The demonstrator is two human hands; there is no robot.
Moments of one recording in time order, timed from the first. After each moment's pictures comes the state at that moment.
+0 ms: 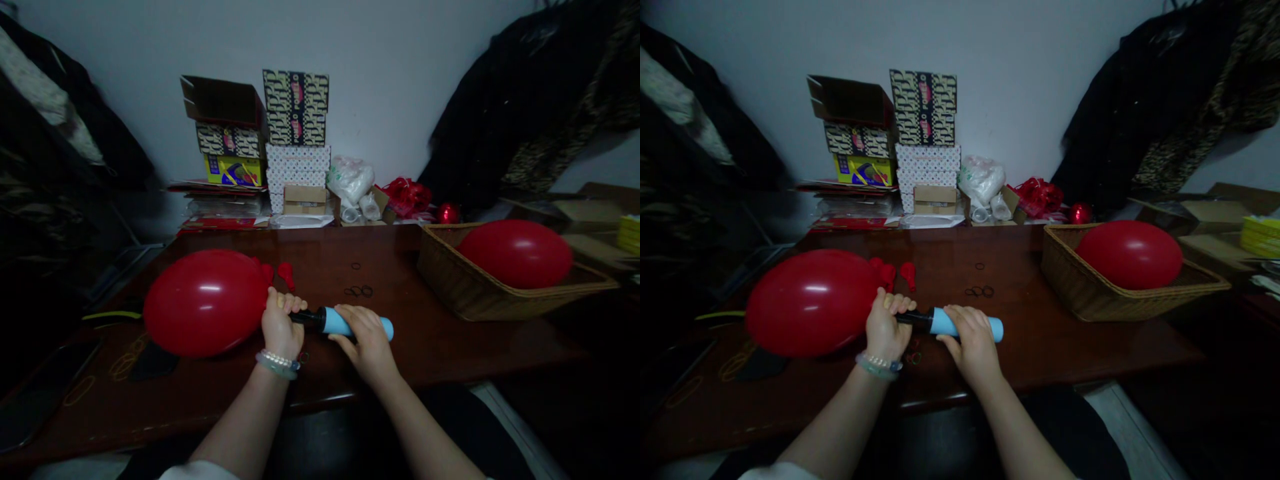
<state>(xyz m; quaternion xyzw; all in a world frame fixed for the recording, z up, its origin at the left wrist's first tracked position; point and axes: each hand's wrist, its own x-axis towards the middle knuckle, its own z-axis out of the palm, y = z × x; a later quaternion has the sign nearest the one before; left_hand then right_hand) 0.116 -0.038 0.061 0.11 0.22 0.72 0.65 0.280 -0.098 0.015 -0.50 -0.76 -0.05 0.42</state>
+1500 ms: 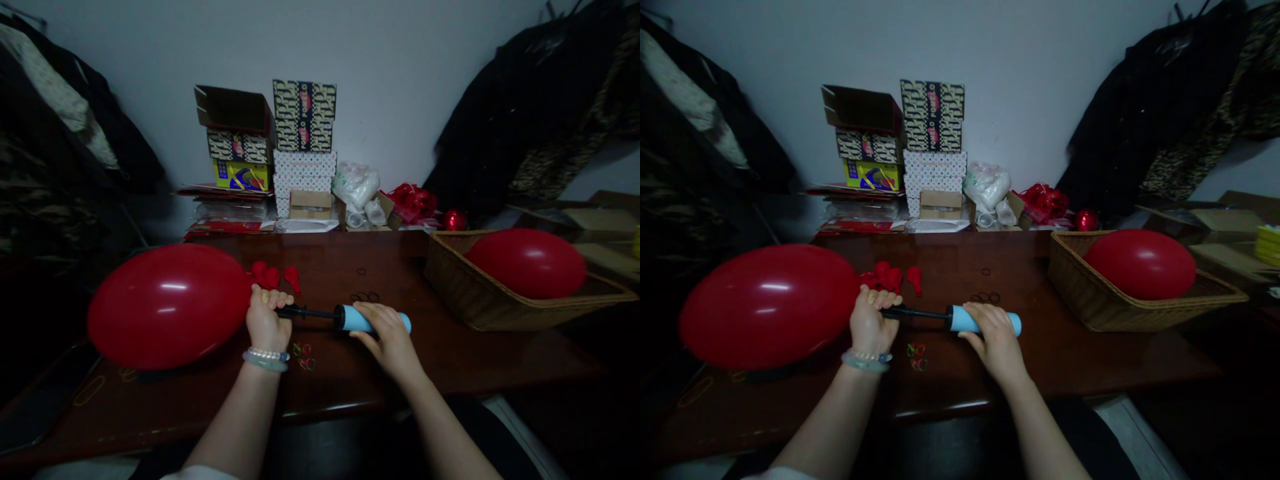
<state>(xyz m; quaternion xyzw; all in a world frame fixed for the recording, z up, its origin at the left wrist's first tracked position) 0.087 -0.024 0.081 0.11 0.22 0.76 0.60 0.313 -0.086 0.025 -0.49 -0.78 -0.07 0.38</state>
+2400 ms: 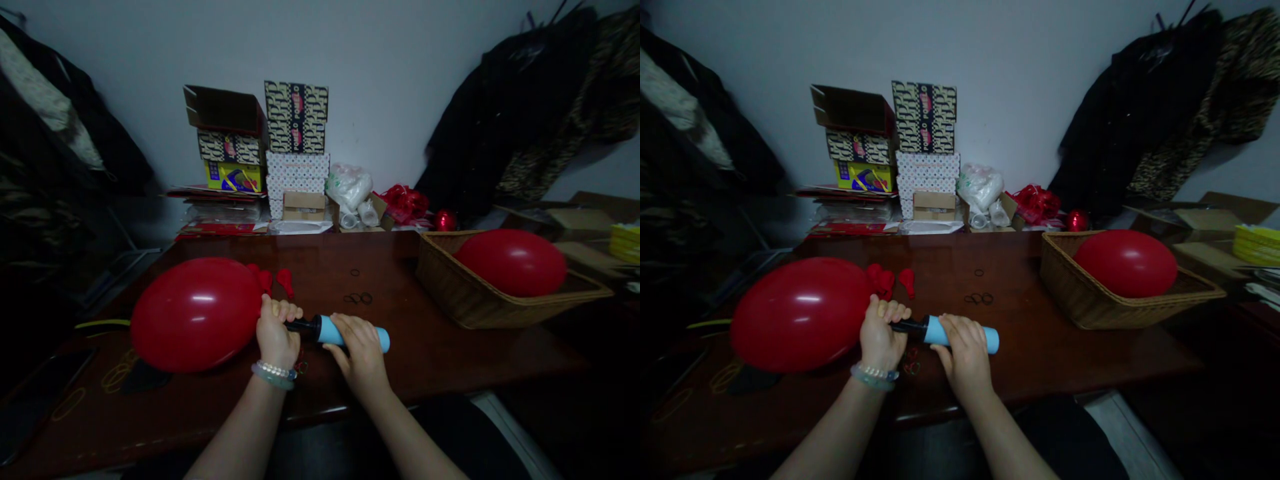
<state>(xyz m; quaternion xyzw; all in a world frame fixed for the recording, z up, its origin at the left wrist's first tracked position) 0.117 -0.038 0.065 0.12 0.23 0.73 0.63 0.266 -0.097 0.009 -0.50 -0.75 -0.08 0.43</state>
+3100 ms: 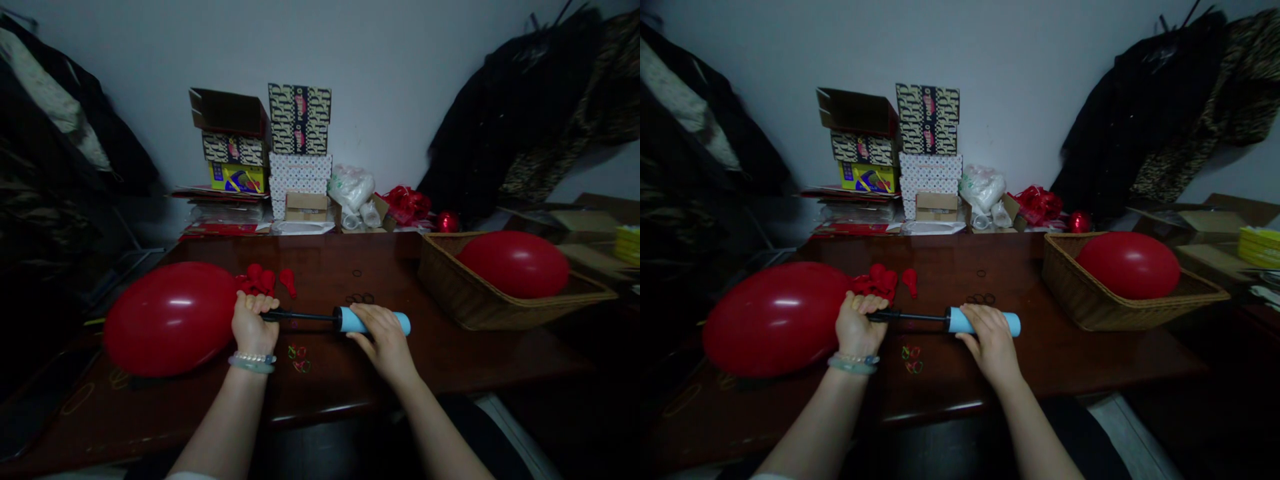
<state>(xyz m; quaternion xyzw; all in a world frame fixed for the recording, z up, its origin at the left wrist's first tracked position) 0.072 -0.020 0.076 0.07 0.21 0.76 0.61 0.312 -0.089 0.027 -0.50 -0.77 -0.10 0.39</state>
